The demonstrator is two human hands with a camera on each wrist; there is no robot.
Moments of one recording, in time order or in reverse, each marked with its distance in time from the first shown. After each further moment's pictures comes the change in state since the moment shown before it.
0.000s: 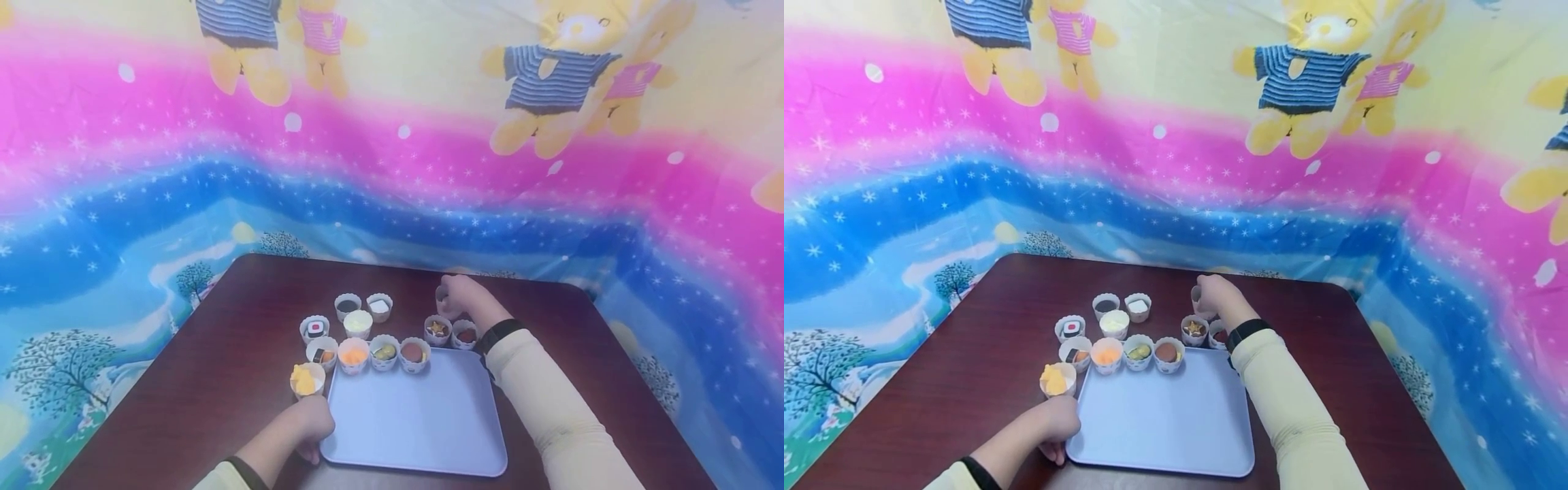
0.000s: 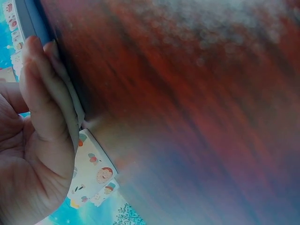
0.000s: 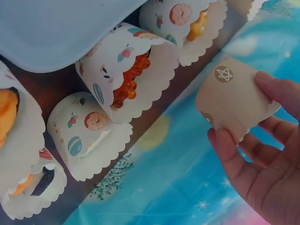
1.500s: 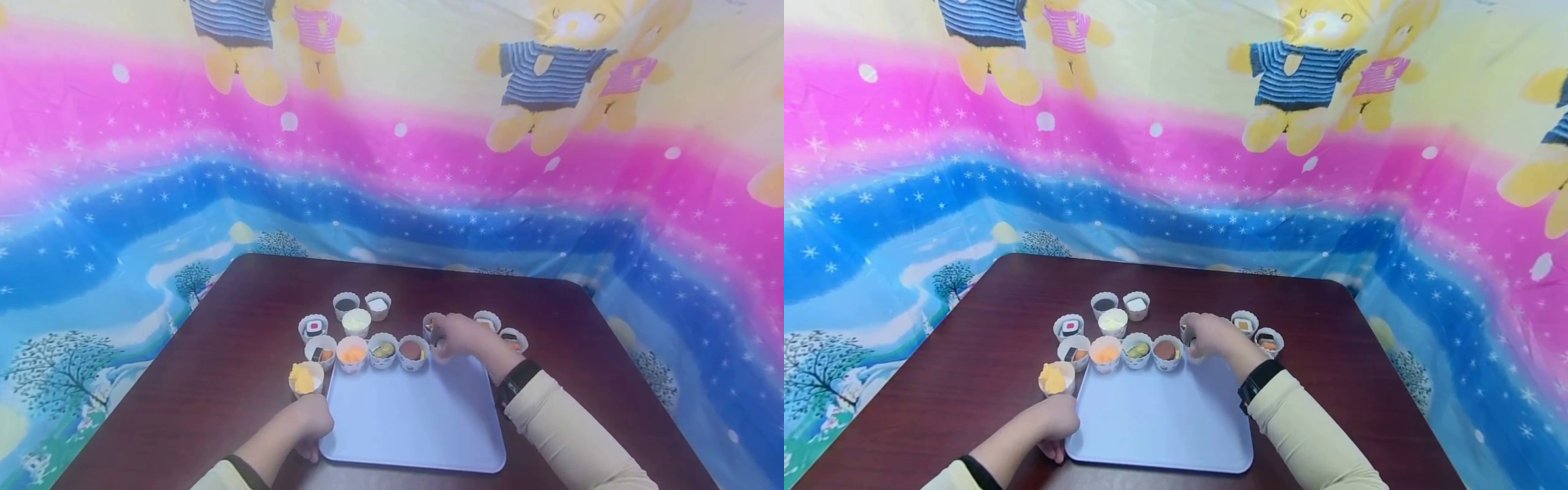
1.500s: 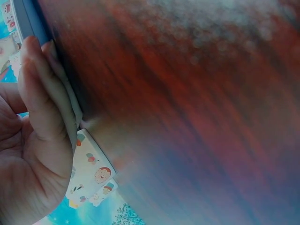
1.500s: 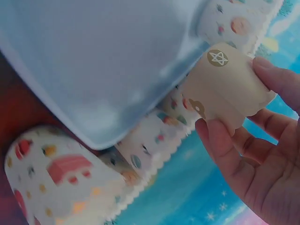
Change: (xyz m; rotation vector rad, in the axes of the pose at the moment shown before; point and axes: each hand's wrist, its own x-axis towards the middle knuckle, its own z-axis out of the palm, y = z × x) left_hand -0.004 0.001 -0.001 -0.030 0.014 0.002; right_hand -0.062 -0.016 0.043 0.069 -0.022 -0.245
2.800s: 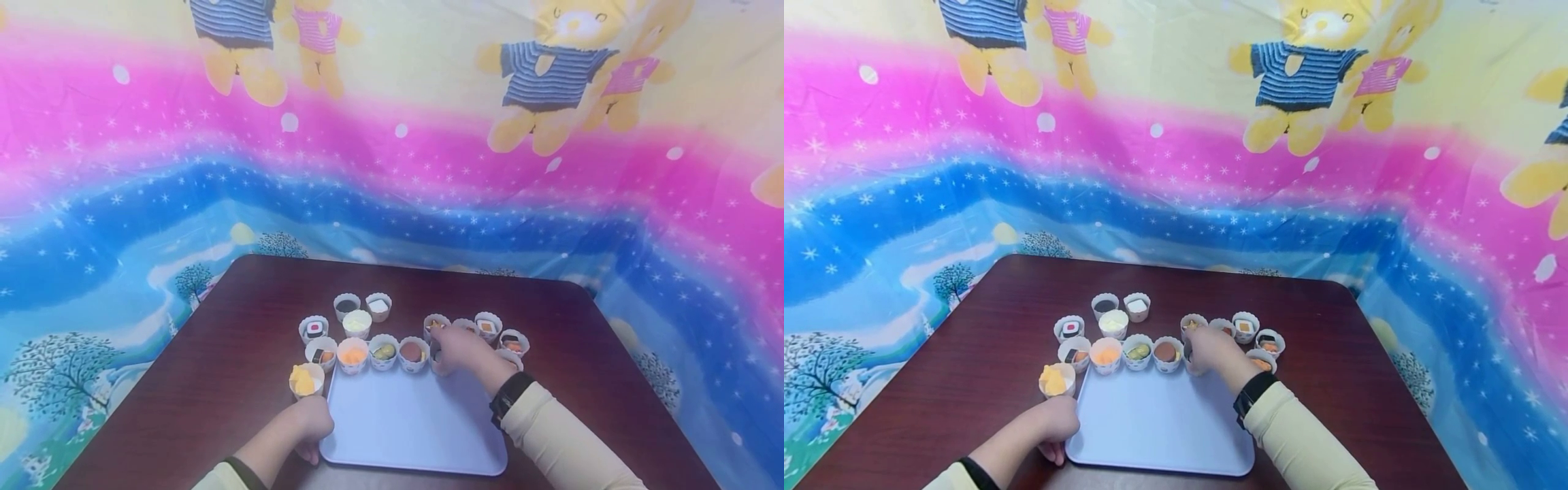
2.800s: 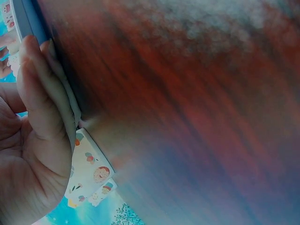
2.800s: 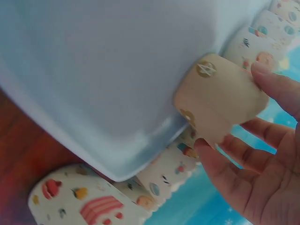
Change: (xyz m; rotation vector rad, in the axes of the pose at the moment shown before) left_hand 0.010 -0.006 0.004 0.014 -0.011 0.013; right_hand 0.001 -0.005 0.026 -0.041 -0.005 0.136
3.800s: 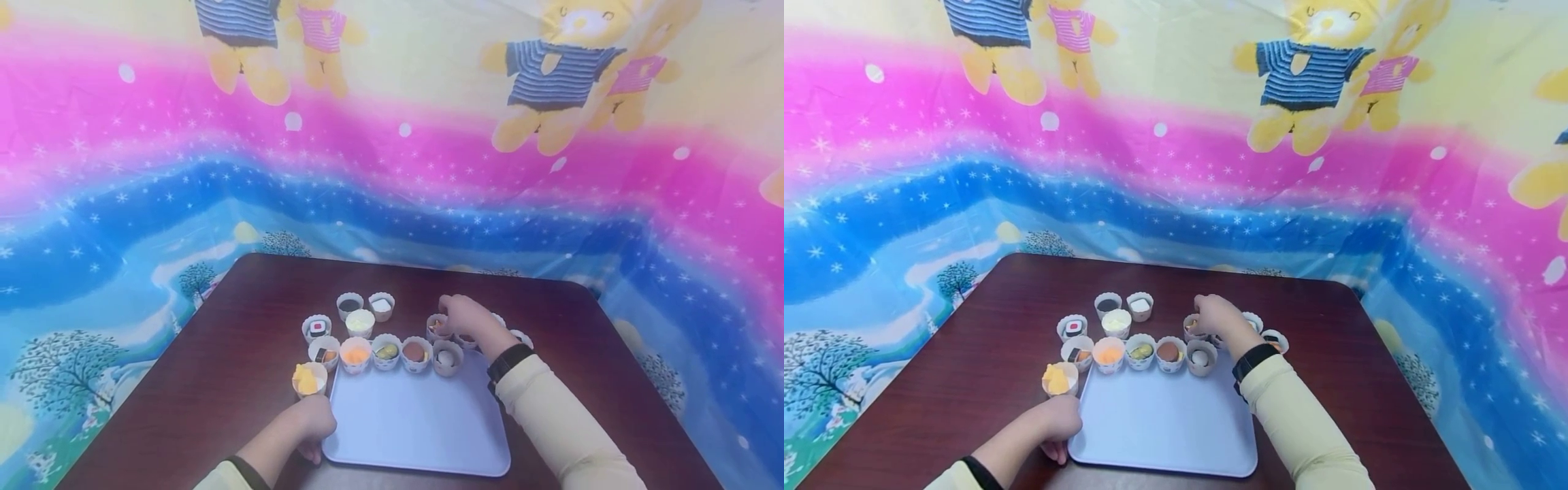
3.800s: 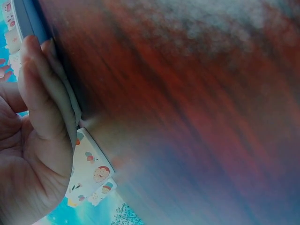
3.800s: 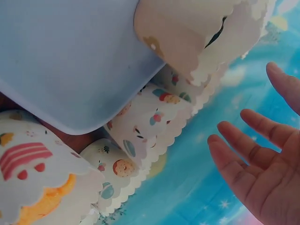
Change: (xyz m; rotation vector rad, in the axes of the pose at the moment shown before) left_hand -0.002 -0.001 -0.001 0.033 -0.008 0.033; right_hand 0.033 0.016 -0.034 0.110 0.065 0.124
